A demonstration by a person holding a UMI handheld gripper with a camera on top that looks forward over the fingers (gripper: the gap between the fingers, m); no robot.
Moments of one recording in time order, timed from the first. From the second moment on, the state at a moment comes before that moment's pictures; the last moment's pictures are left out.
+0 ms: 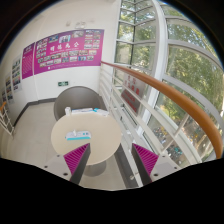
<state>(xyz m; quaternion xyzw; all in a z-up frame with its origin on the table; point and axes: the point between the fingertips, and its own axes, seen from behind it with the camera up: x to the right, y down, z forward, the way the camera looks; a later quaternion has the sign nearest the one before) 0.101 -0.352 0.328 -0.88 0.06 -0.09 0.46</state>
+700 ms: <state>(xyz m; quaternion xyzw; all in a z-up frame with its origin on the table) -0.001 -0.236 0.147 -0.88 0.03 -0.01 0.46</state>
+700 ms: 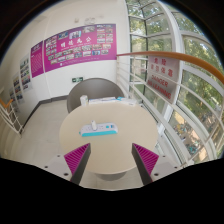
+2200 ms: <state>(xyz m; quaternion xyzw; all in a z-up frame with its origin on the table) -0.078 0.003 0.031 -0.87 0.00 0.02 0.49</state>
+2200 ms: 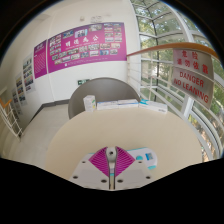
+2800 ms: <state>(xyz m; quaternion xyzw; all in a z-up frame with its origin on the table) 0.008 0.049 0.304 -0.71 0.05 -0.02 0.70</state>
